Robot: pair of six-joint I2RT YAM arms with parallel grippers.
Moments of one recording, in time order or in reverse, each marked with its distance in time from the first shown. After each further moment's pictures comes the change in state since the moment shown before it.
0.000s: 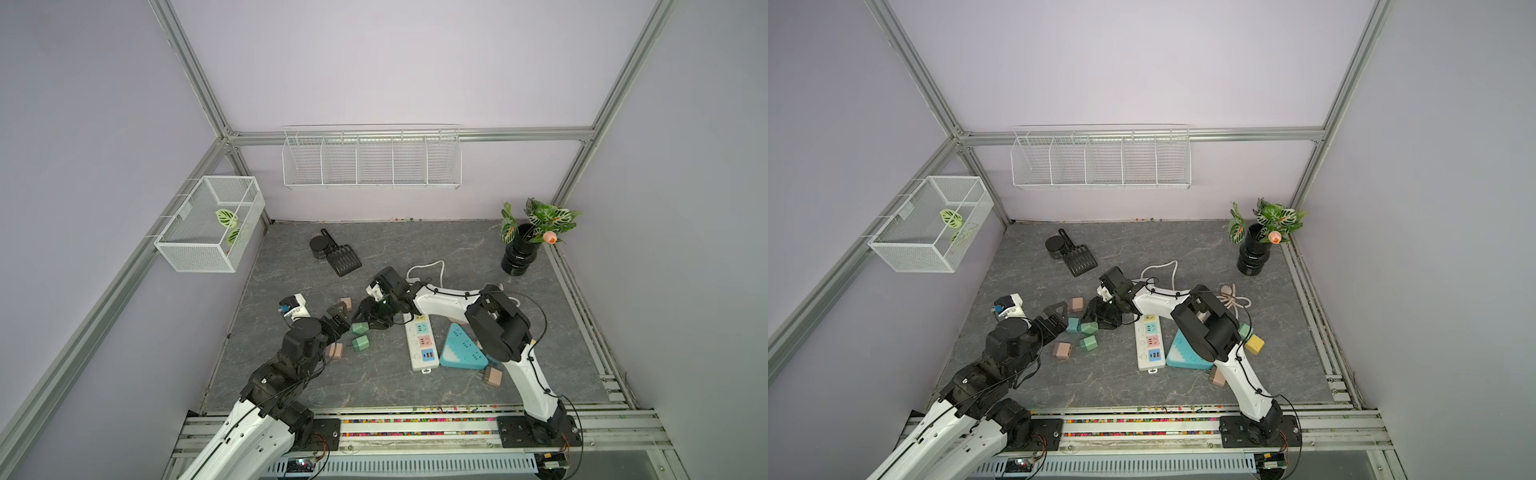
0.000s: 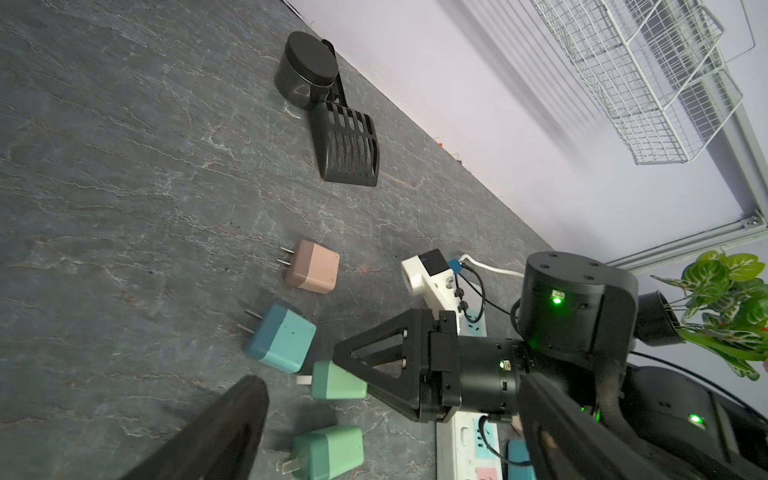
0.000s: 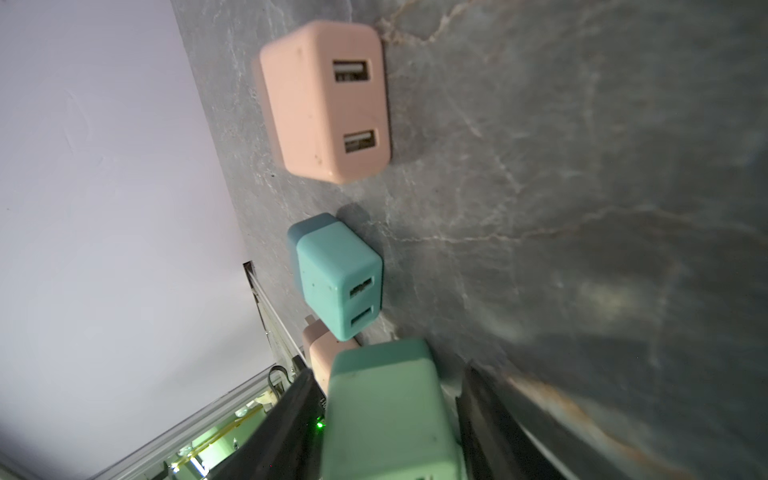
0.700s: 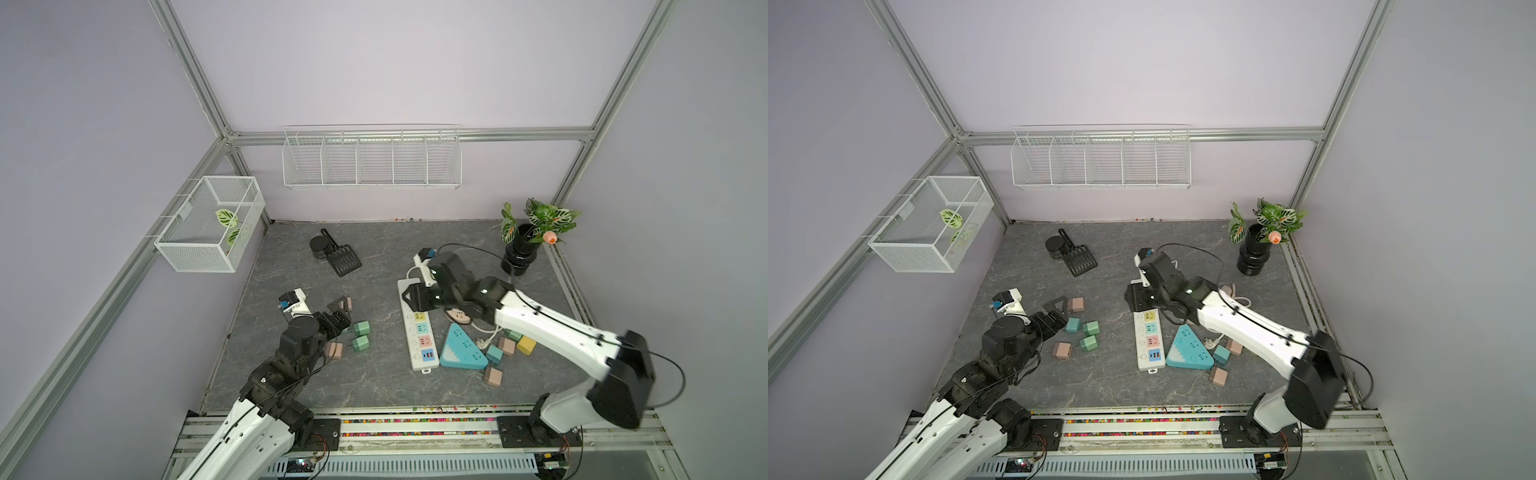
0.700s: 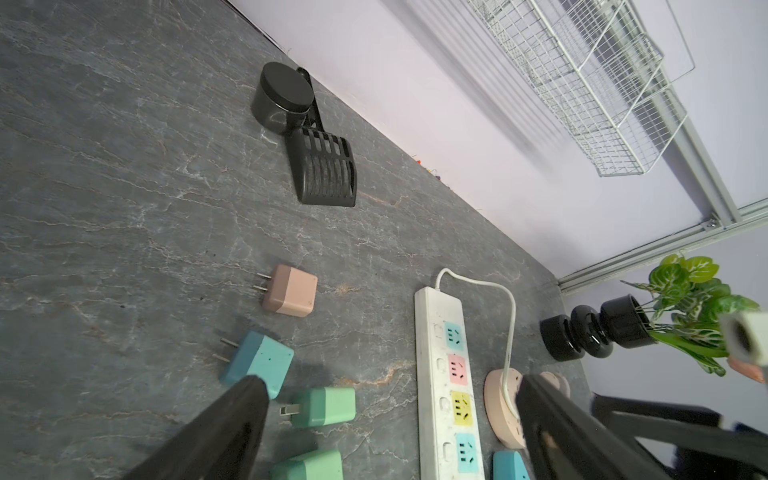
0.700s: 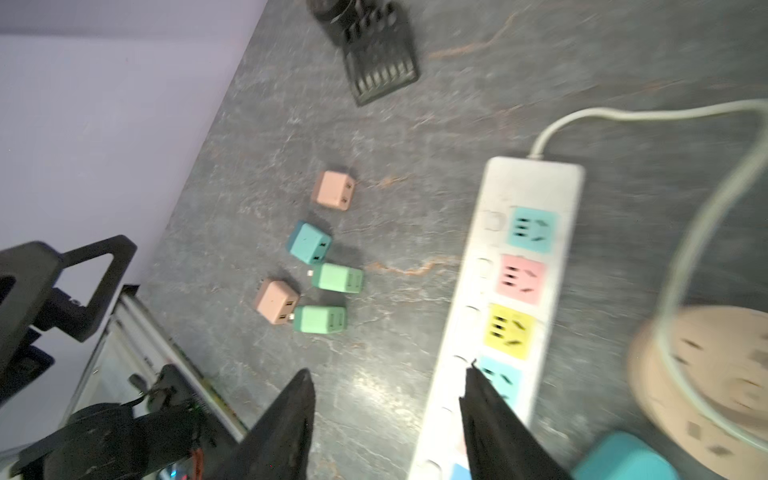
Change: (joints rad) left arm 0.000 -0.002 0.014 0.085 0.002 0.036; right arm -0.043 -0.873 -0.407 -0.274 0.648 -0.470
